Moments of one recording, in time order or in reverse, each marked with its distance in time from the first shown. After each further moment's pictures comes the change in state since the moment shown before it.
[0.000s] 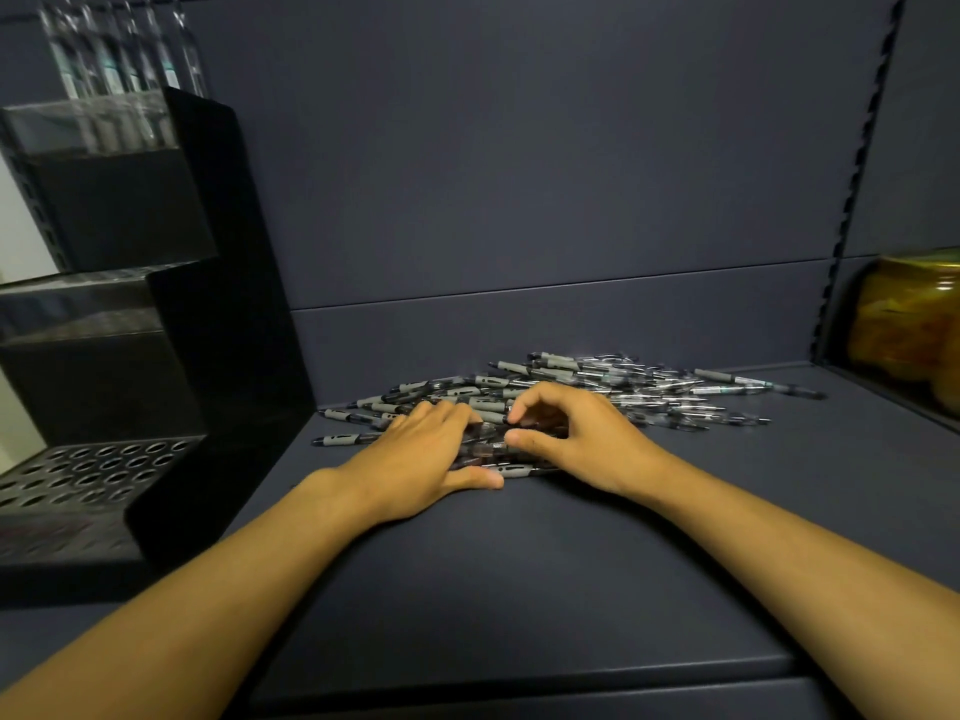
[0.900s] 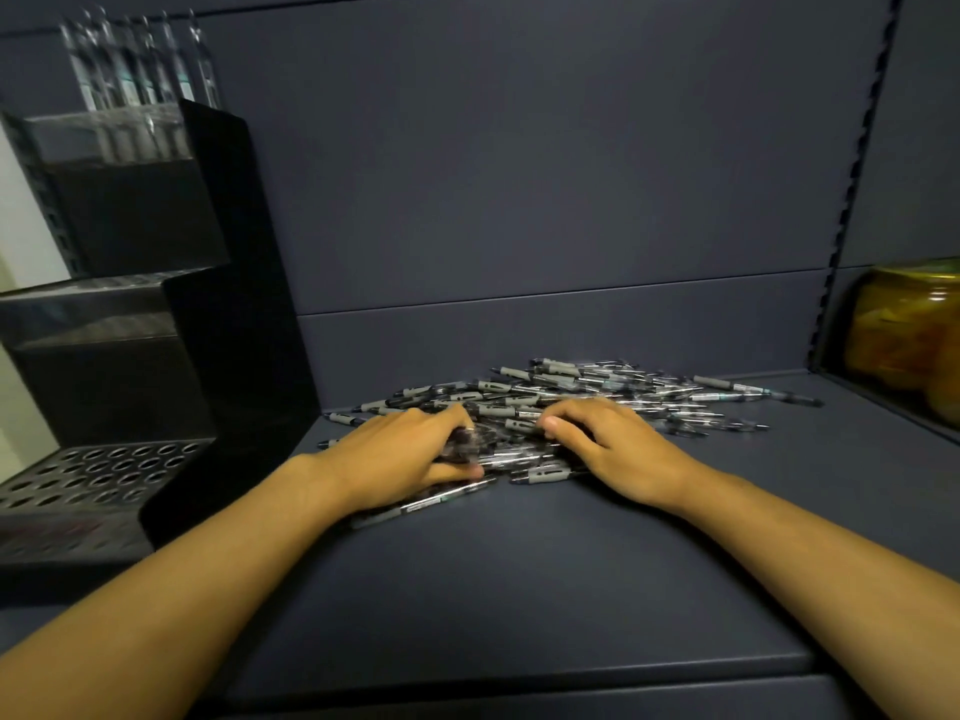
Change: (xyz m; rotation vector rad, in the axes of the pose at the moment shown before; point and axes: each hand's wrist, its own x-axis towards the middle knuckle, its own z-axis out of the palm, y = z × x) left_hand -0.009 -0.010 -0.022 0.077 -0.022 0.059; right_hand -0.009 0.017 -0.018 -0.317 -0.052 -0.015
